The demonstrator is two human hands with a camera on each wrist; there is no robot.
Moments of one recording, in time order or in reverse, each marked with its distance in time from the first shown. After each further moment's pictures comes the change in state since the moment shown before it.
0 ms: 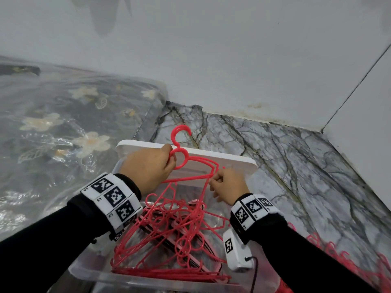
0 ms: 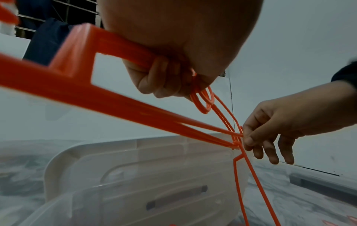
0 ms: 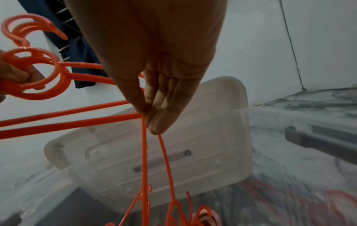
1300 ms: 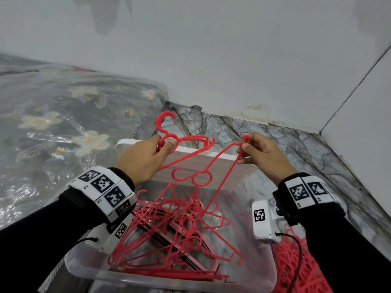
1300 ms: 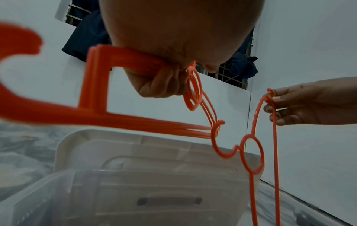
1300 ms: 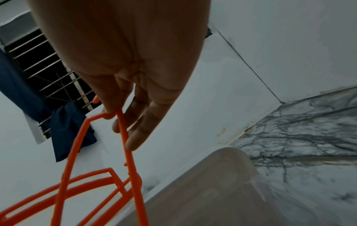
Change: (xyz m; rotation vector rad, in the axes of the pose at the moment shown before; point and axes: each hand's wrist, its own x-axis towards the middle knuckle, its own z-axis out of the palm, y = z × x) left_hand 0.001 -0.001 -0.015 -0.308 0.065 -0.167; right_hand 0.005 -0.002 -0.092 0.555 0.073 -0.257
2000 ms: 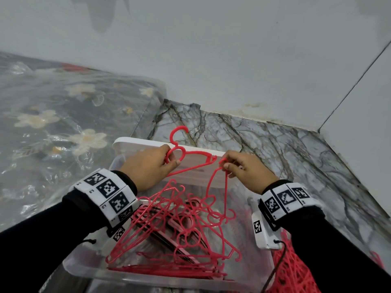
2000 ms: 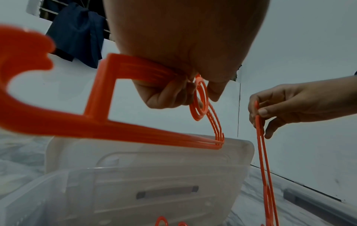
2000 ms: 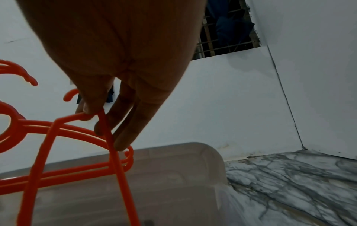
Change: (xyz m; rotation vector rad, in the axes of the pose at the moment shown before) left_hand -0.001 0.002 0.017 0.078 -0.197 0.114; right_hand -0.010 0.024 0.015 -0.557 -0.249 -0.137
